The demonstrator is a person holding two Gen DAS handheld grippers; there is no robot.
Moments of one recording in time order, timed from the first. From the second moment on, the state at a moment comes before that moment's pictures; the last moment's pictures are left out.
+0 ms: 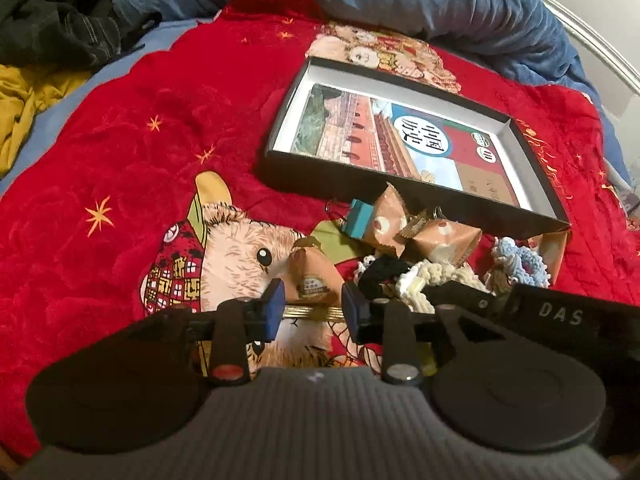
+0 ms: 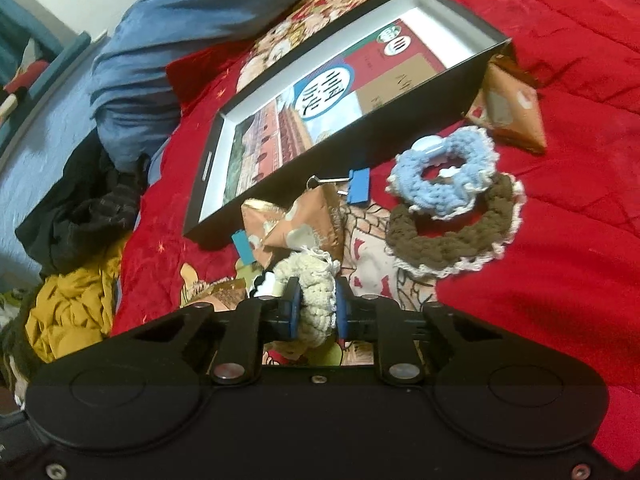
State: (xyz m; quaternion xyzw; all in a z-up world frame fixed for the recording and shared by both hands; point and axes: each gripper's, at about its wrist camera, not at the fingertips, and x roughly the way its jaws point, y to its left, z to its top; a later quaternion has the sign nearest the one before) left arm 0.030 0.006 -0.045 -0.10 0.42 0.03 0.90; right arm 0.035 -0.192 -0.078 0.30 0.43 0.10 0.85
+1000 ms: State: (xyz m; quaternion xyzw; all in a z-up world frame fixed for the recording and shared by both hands) left arm 0.033 -0.006 -0.026 -0.06 0.38 0.04 0.92; right arm 0.008 -0.199 -0.040 0.32 0.36 0.15 0.87
